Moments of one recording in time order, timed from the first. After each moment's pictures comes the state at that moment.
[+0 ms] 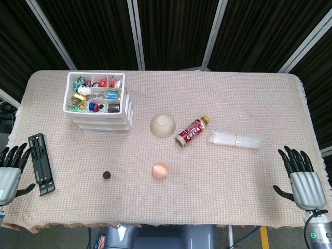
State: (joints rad) left arm -0.10 -1.10 0.00 -1.62 1.50 1.44 0.23; right arm 0.09 -1.15 0.05 -1.59 -1.55 1.50 -0.09
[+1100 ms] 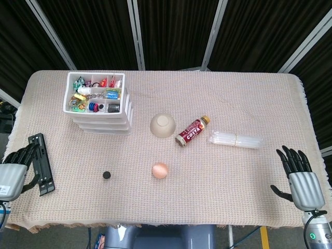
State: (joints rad) left arm -0.13 -1.15 -0.03 -1.59 1.51 1.43 0.21; right arm 0.08 -1.16 0.05 -1.57 -1.59 1.52 -0.05
